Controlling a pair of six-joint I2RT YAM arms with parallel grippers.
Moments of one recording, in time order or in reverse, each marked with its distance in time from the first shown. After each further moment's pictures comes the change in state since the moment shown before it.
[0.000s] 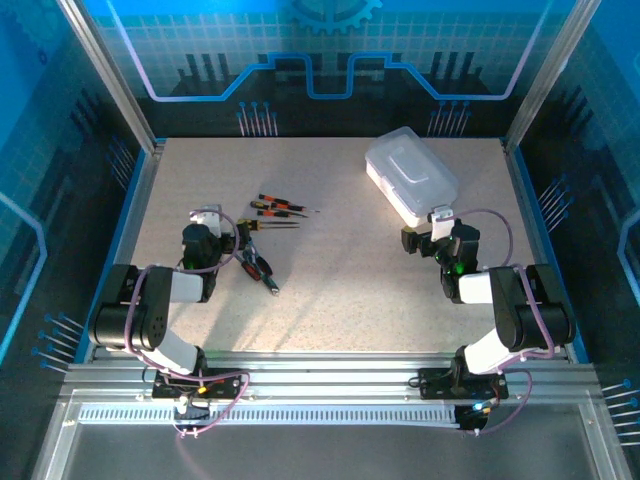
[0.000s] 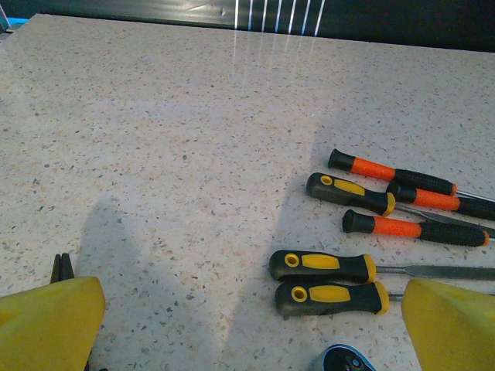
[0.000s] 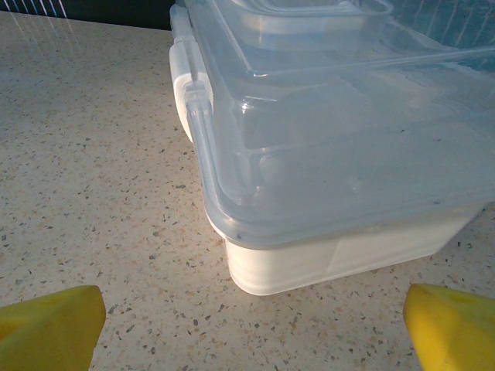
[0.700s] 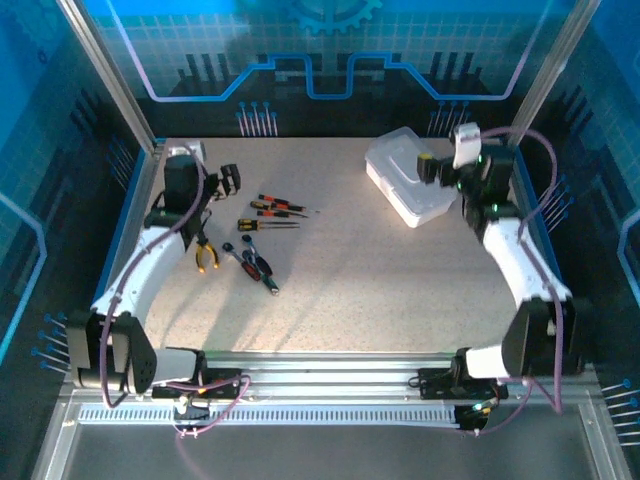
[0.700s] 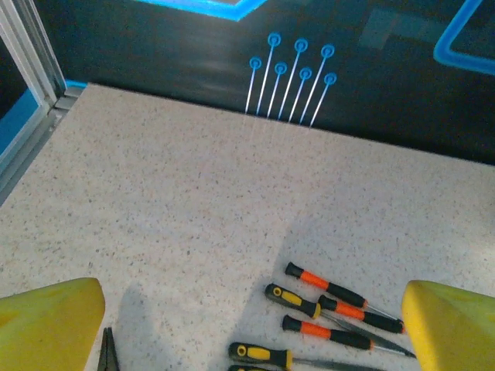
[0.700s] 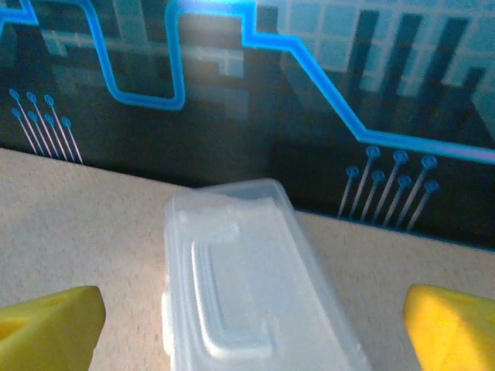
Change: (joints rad) left arm -0.044 -0.190 0.750 -1.103 -0.103 -0.161; right arm -0.059 -0.089 0.809 -0.839 -0.079 -0.020
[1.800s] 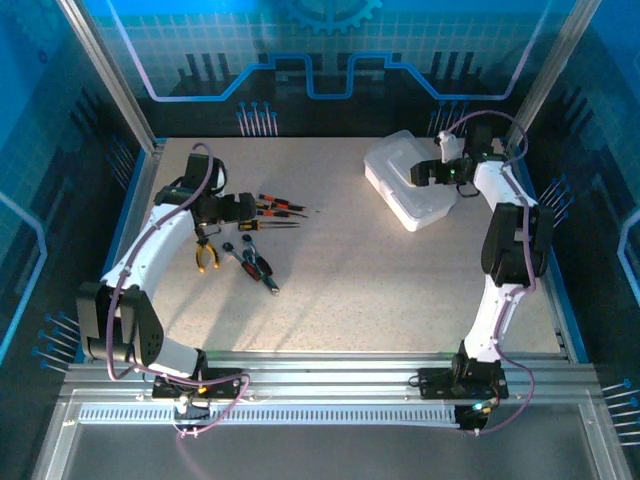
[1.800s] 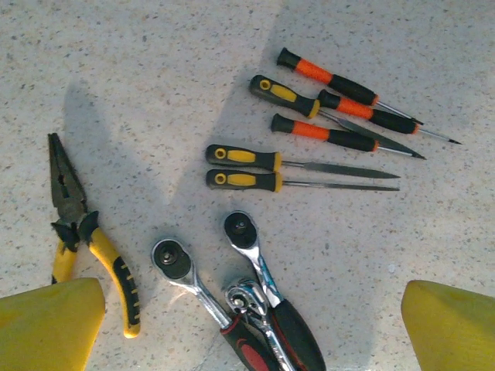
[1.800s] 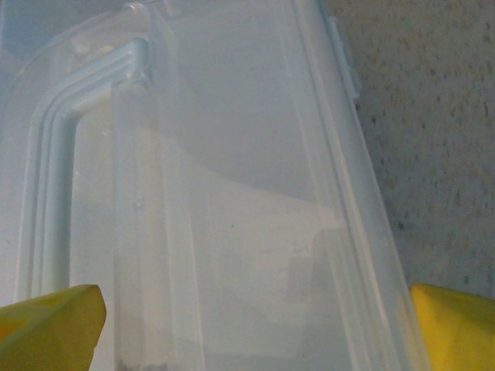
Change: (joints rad) left arm -0.055 0.103 0.095 -0.459 0.126 -0.032; right arm -0.074 0.561 0.420 -0.480 -0.179 -0.057
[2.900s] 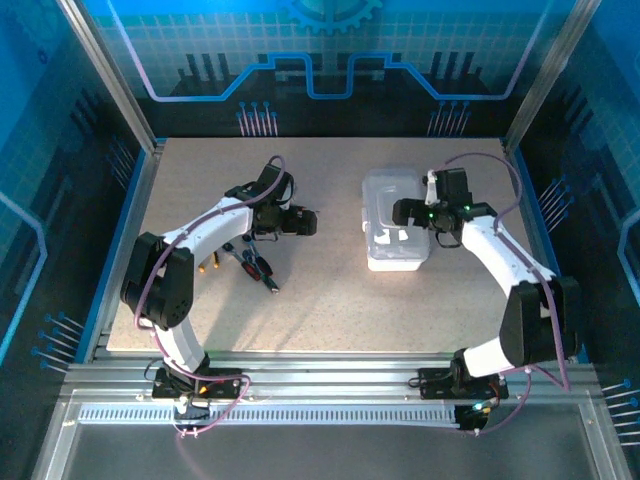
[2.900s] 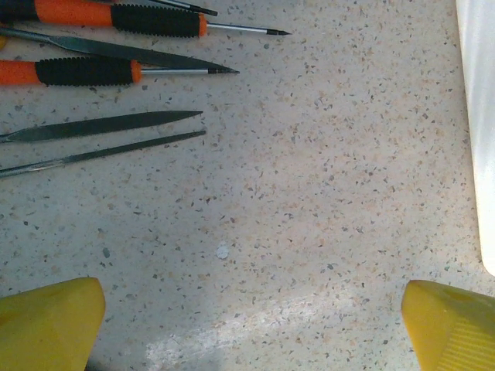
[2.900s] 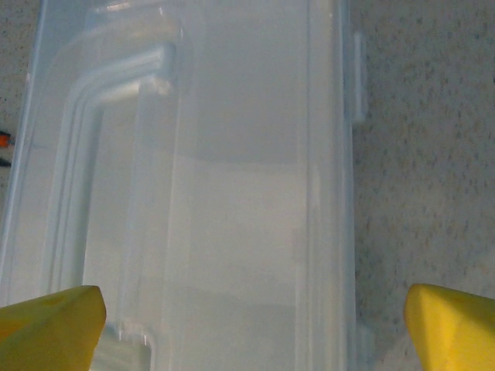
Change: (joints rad) left arm -0.300 0.291 0.069 0.134 0.116 -0.077; right arm 0.241 -0.537 -0.530 0.026 0.319 0.399
